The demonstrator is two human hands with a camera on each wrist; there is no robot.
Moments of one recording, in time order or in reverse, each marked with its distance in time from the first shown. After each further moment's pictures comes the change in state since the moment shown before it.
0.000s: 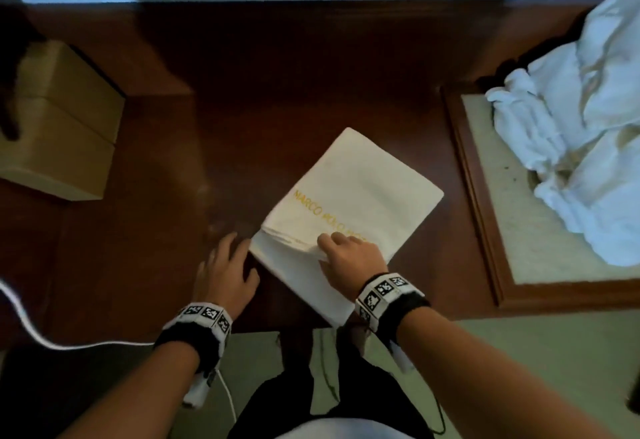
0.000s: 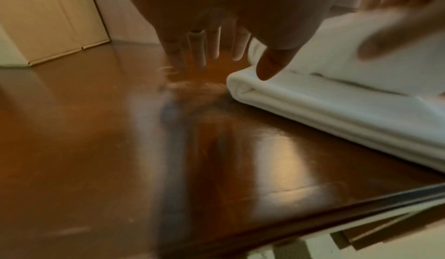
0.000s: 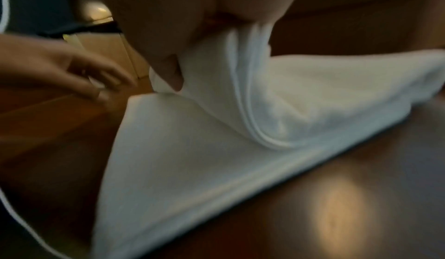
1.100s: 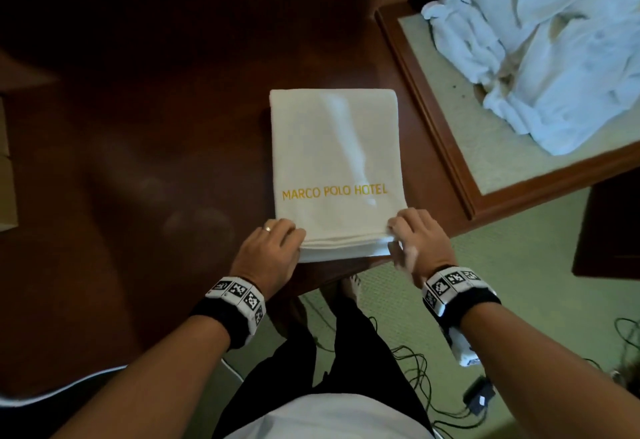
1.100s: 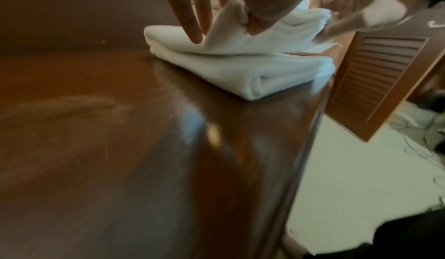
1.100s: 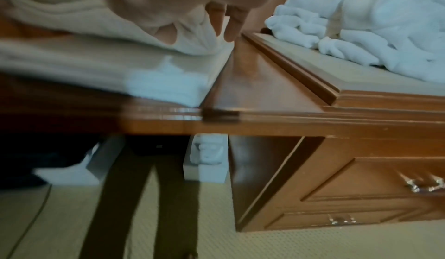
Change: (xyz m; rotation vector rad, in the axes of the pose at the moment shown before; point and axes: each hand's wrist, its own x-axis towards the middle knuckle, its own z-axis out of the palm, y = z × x) left_hand 0.015 0.056 0.042 0.031 0.315 0.906; right_hand -0.131 0.070 0.021 -0.053 0.155 0.314
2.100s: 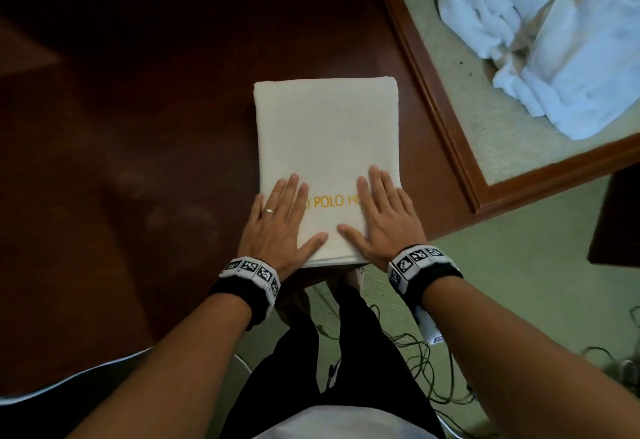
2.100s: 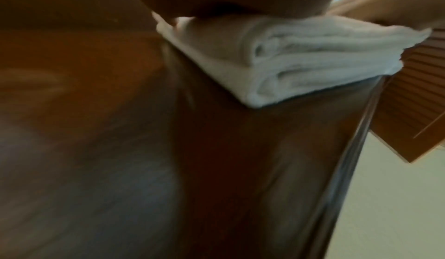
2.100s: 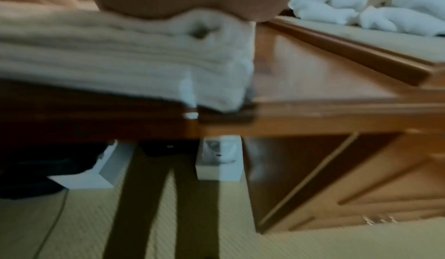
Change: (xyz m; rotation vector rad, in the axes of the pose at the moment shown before) left_hand 0.039 0.015 0.030 0.058 -0.406 -0.272; right_hand 0.035 -0.015 0.024 -0.033 -0.304 0.155
